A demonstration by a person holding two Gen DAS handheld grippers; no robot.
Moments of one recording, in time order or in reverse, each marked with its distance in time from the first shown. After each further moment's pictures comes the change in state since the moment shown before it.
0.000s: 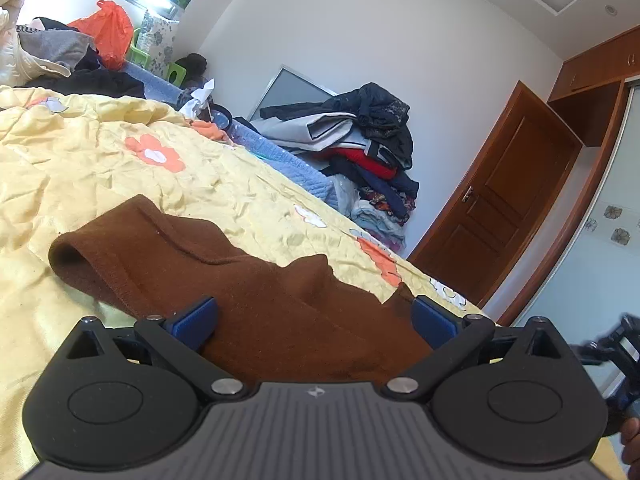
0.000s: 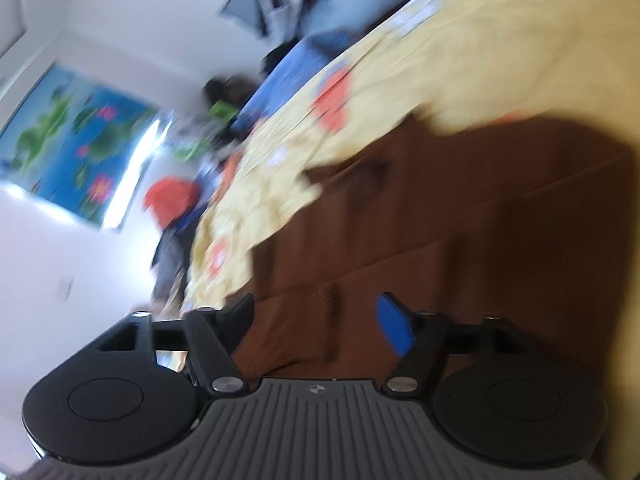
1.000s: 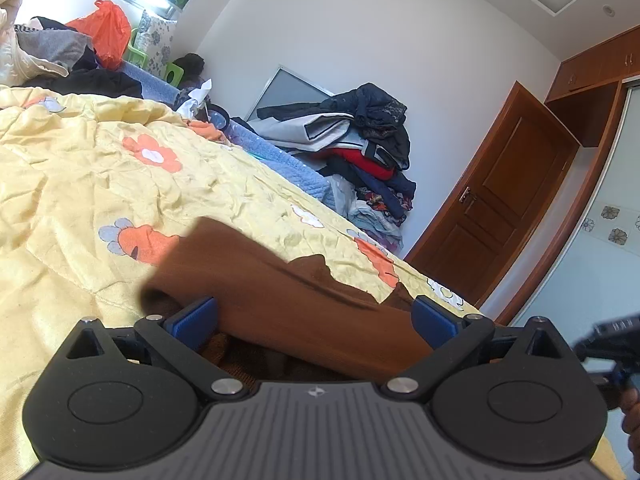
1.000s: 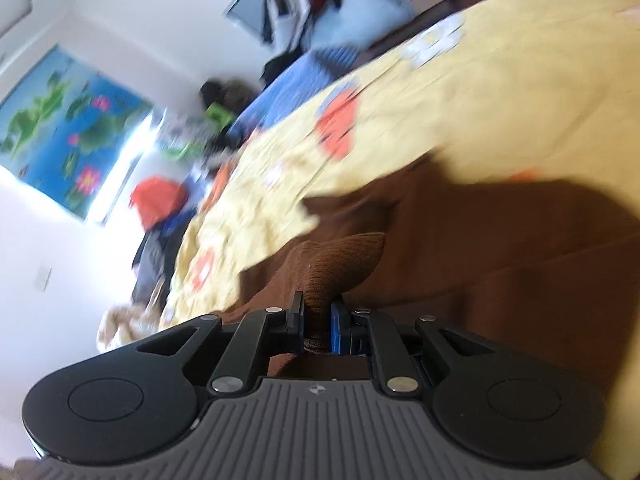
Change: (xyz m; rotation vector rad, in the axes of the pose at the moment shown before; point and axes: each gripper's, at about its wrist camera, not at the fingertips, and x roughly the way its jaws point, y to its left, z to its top) left arm 0.002 -0.001 0.000 -0.001 0.001 -0.011; right arm -0.030 0.003 0.031 -0.061 -0.084 -0.097
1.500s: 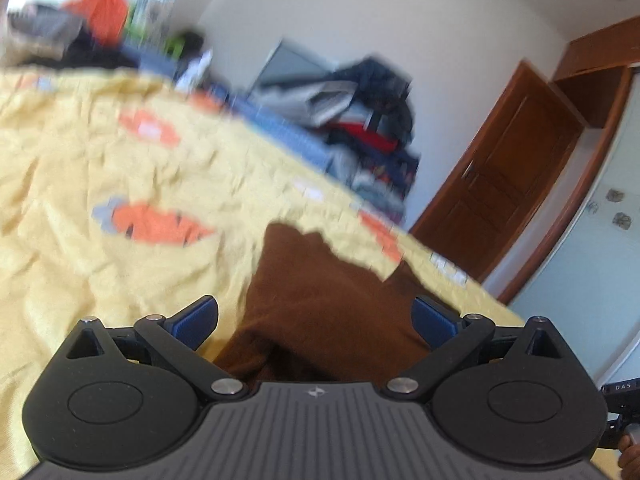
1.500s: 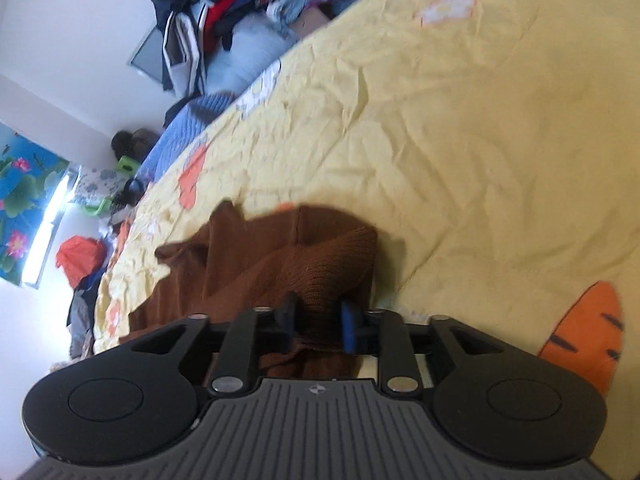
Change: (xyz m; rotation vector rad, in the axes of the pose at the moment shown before) left arm 0.014 0.005 0.009 -0.030 0.137 0.015; right arm -0.056 -0.095 -0.011 0.134 -0.115 -0.241
